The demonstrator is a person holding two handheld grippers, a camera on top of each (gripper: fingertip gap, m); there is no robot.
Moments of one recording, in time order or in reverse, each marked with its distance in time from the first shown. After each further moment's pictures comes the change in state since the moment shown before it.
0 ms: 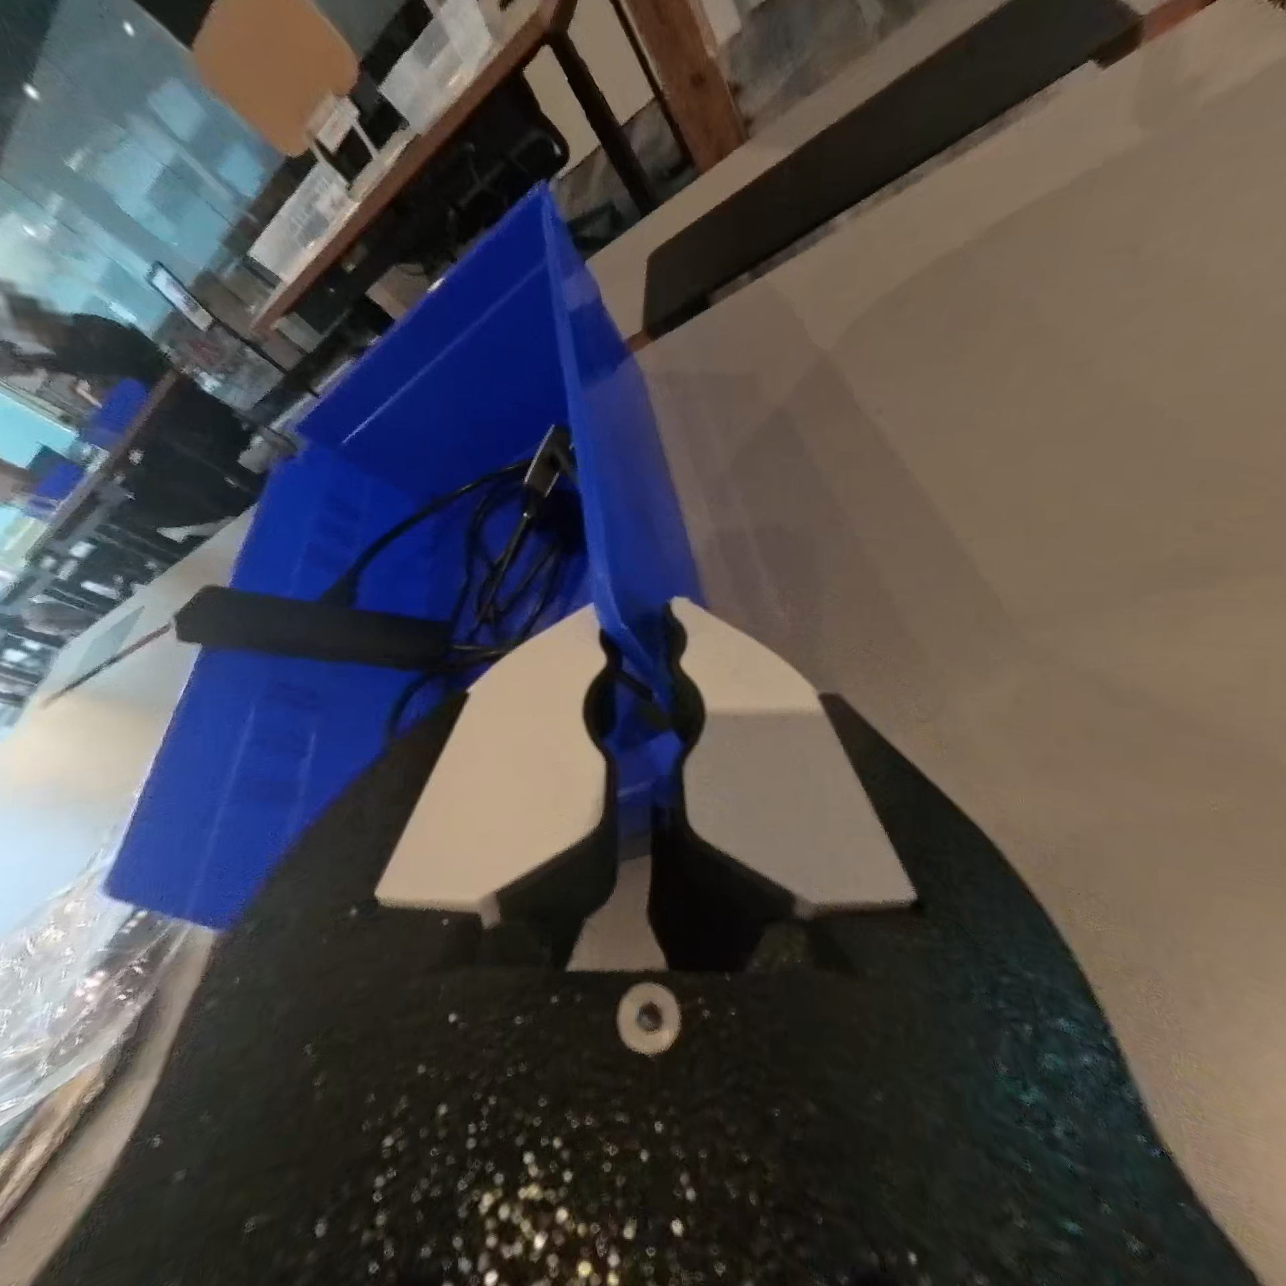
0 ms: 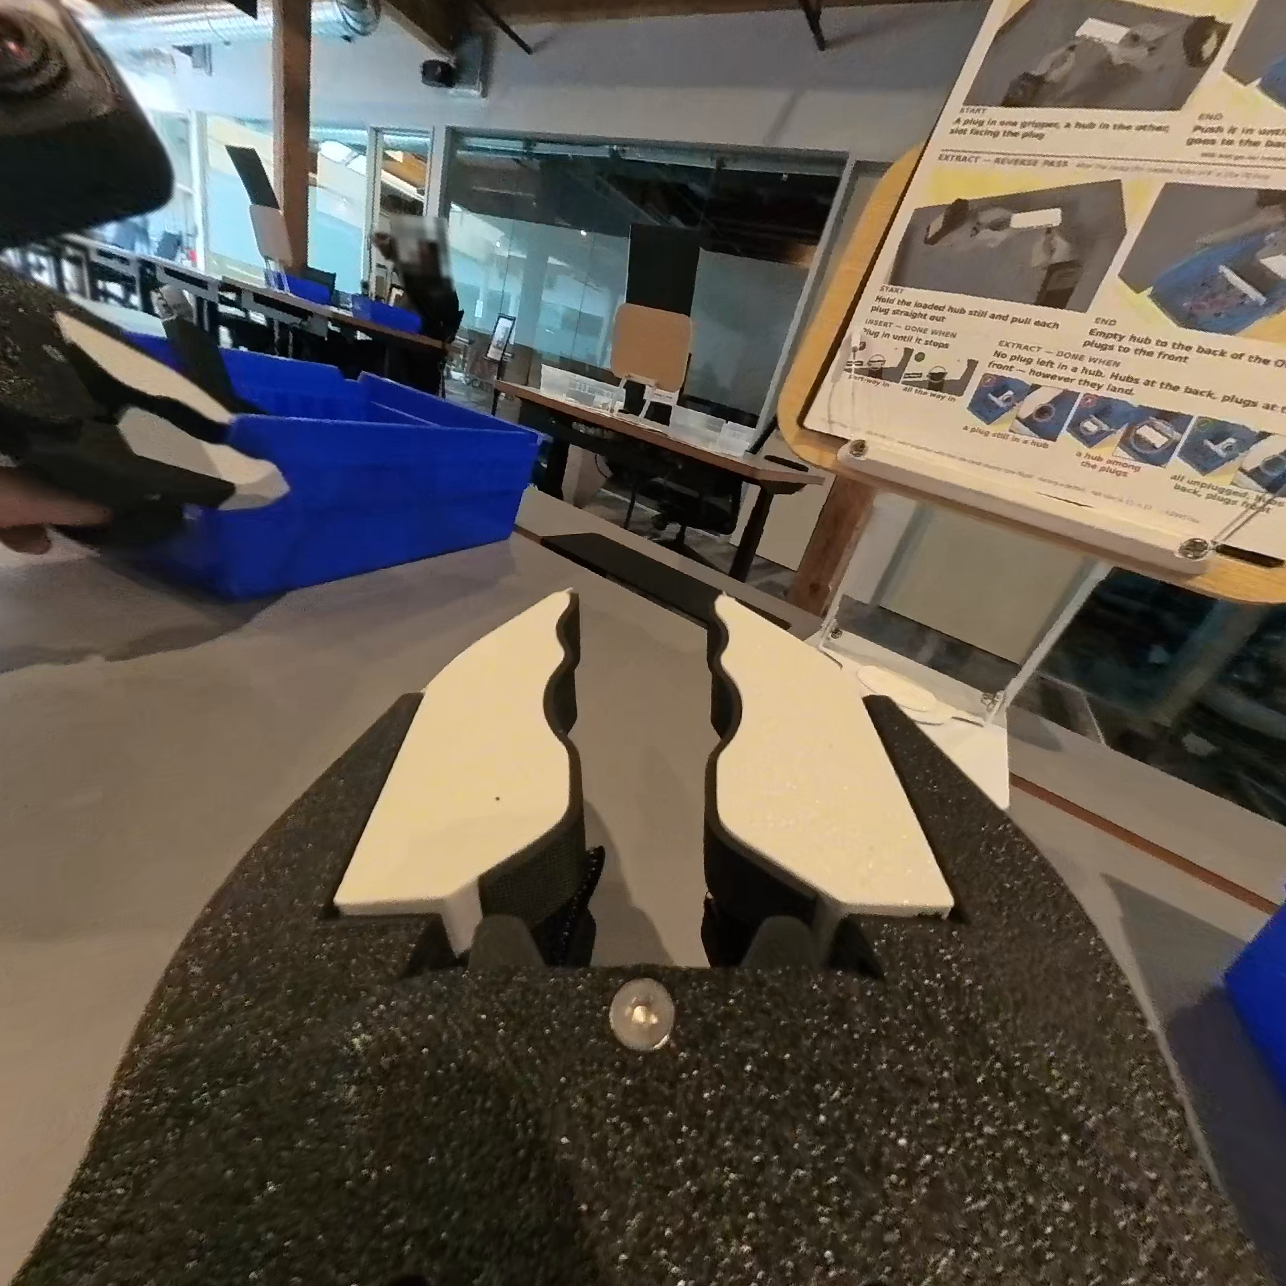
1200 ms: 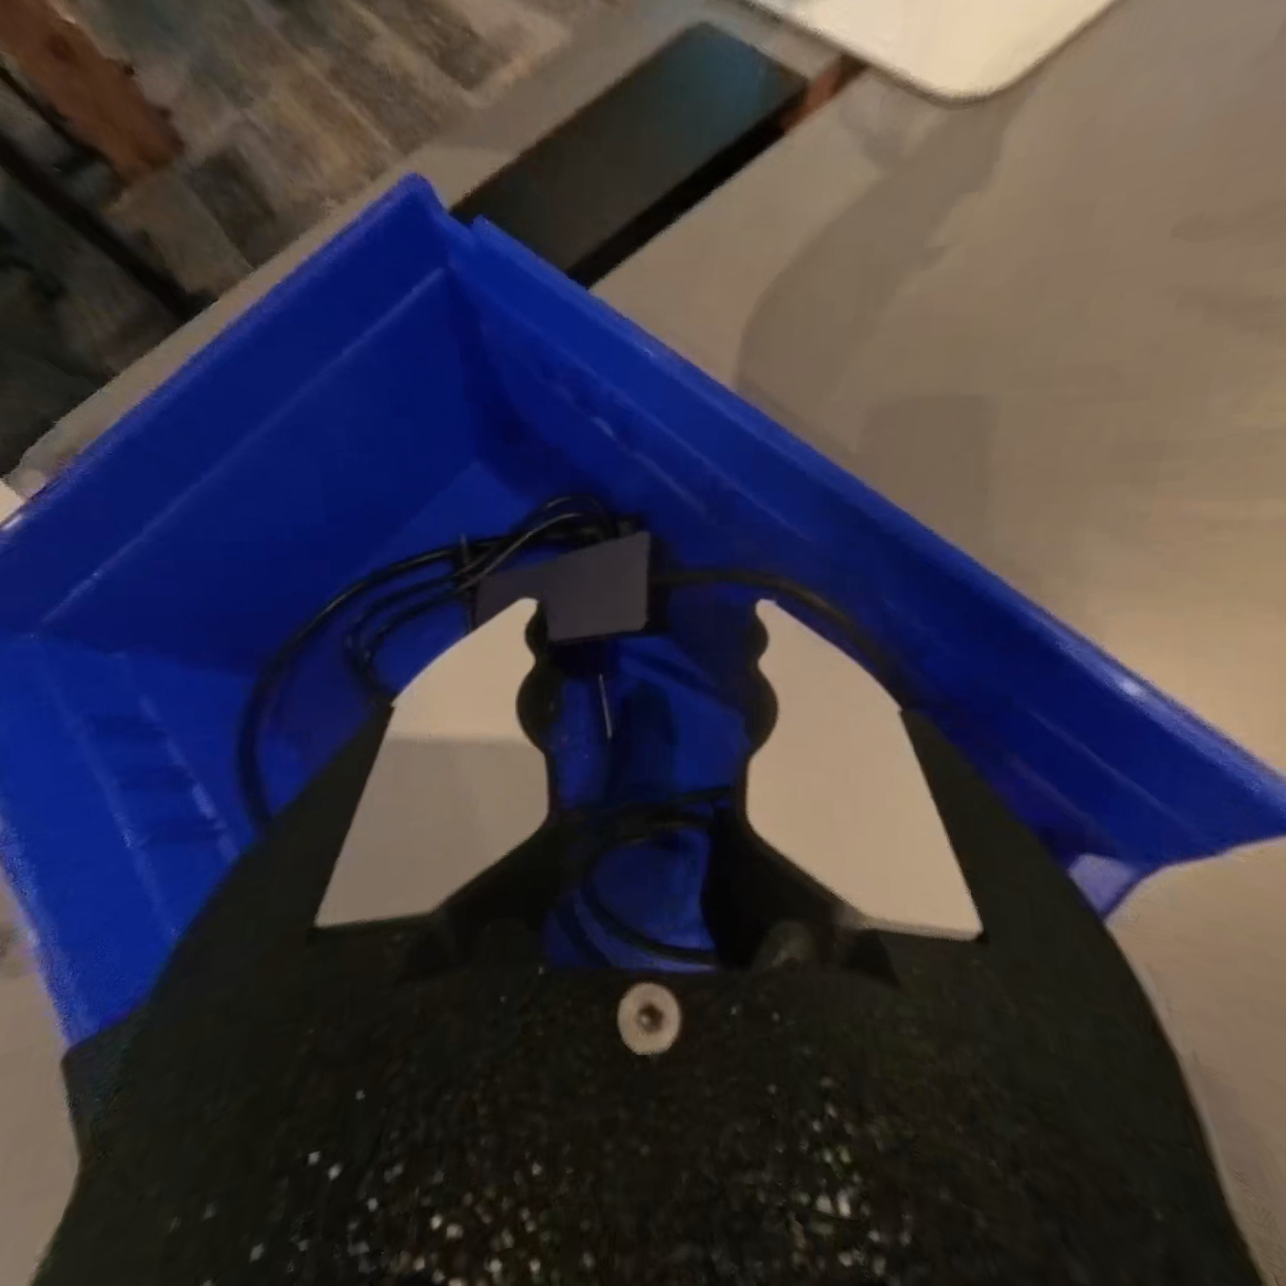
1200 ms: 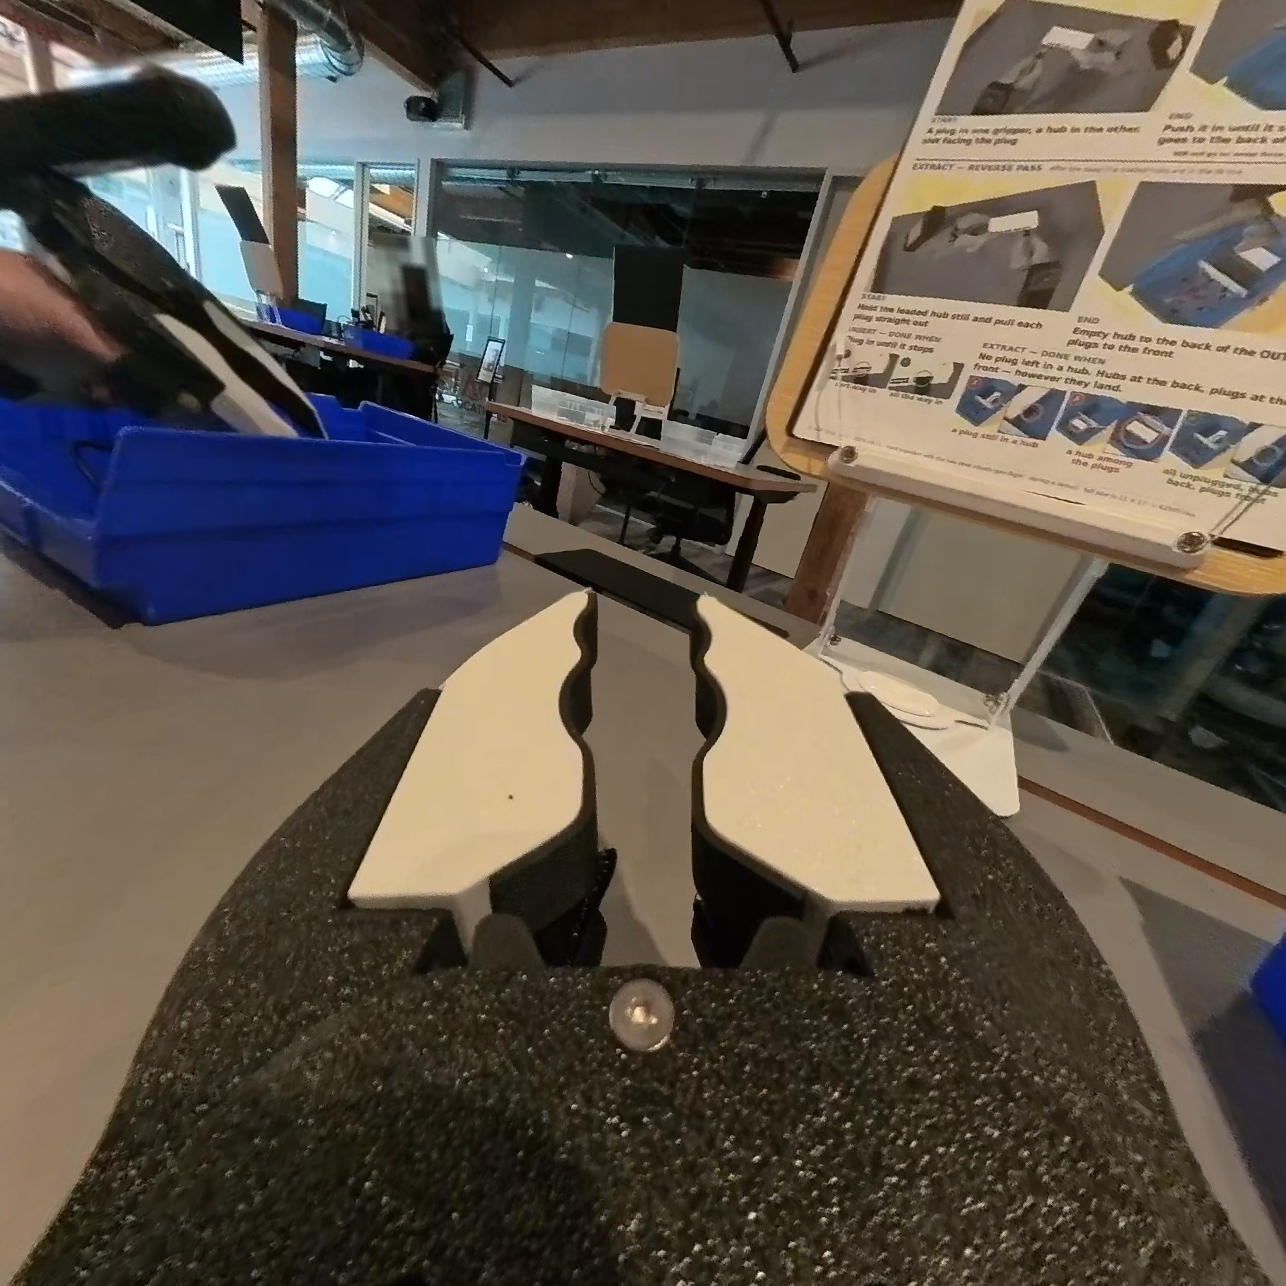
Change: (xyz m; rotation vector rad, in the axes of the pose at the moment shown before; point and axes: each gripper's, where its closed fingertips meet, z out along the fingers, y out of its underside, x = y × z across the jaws) left arm -0.060 -0.005 0.071 0.014 0.767 0.049; right arm 0.003 -0.002 0.007 0.024 0.021 0.030
